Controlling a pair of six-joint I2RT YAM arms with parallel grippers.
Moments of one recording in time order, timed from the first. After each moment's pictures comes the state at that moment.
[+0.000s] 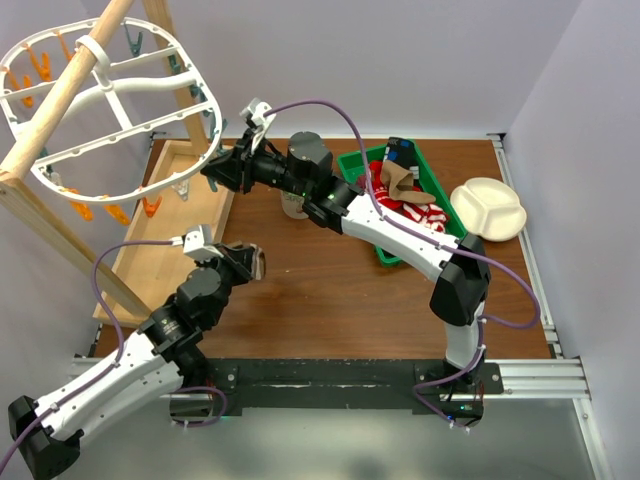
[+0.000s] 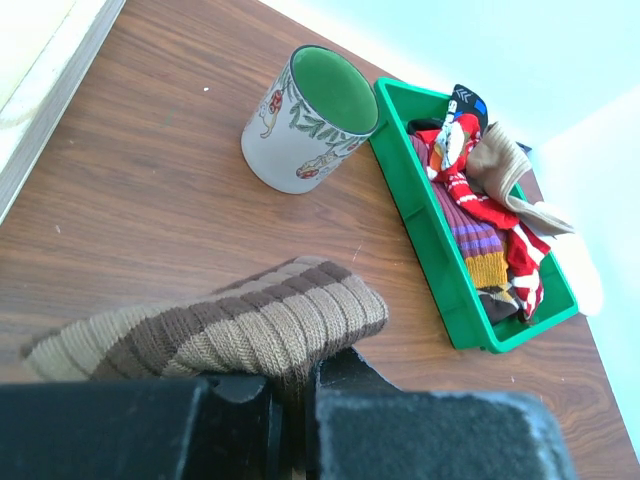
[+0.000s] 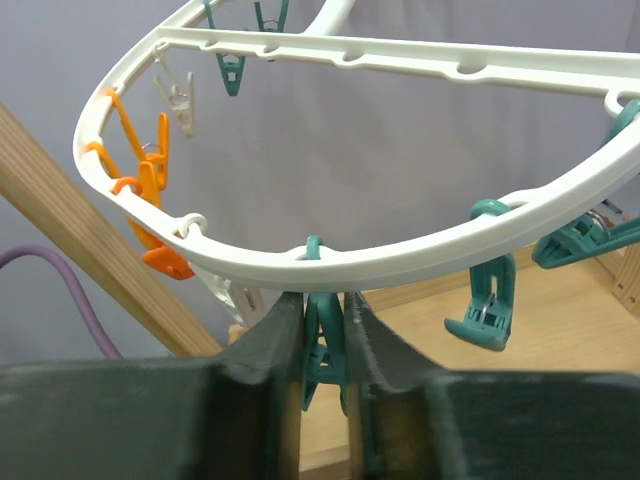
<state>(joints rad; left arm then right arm) -0.79 0.53 0.42 -0.10 -0.61 -0.72 0.93 1.93 1.85 0.26 -0.33 0.32</state>
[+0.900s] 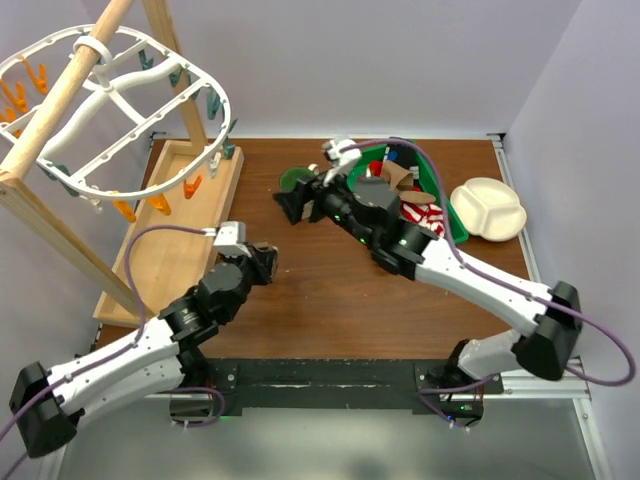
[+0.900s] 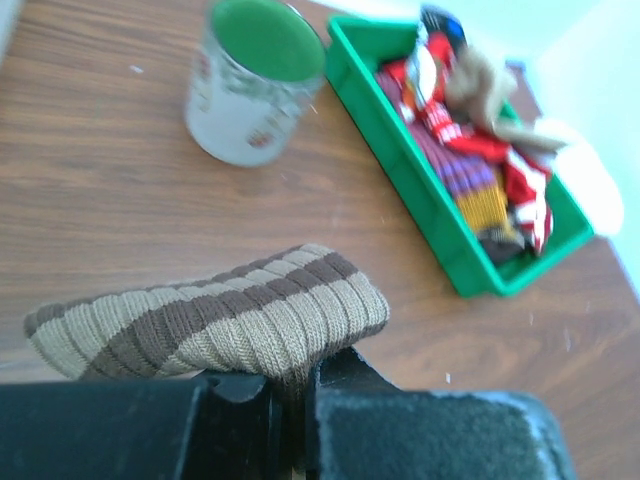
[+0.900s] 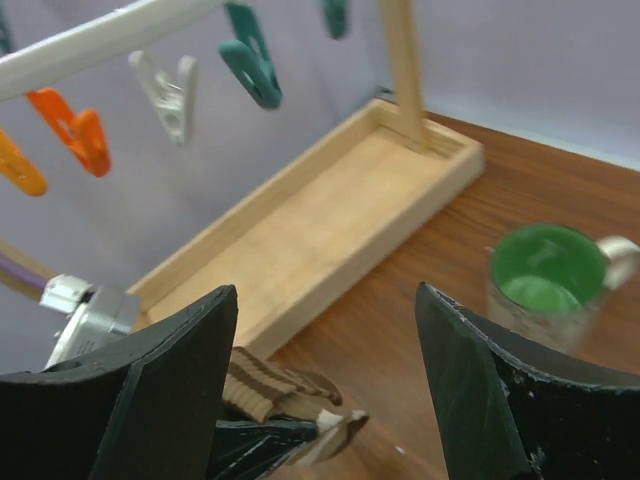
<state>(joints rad) -0.86 0.70 0.43 0.05 -0.54 -0.59 0.93 1.41 1.27 0.14 0.12 0.32</state>
